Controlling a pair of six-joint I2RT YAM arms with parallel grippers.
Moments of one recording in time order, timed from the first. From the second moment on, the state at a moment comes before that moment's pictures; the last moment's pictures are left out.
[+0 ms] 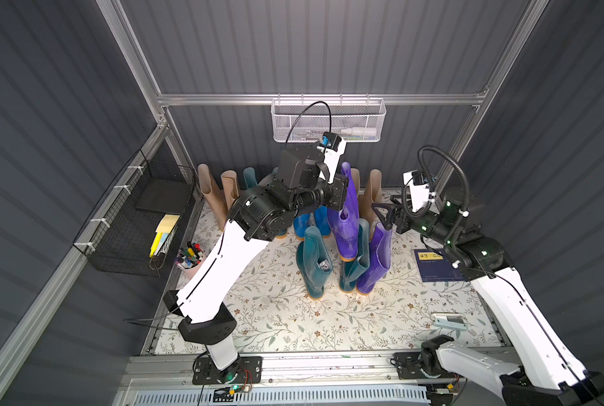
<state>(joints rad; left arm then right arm) -0.90 1.73 2.42 -0.97 -0.11 -0.22 0.35 1.03 1.29 -0.47 -0.31 0.12</state>
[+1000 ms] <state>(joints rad) -0.90 1.76 2.47 -0.73 -0.19 -0.31 0.82 1.09 1.21 -0.23 0.19 -0.16</state>
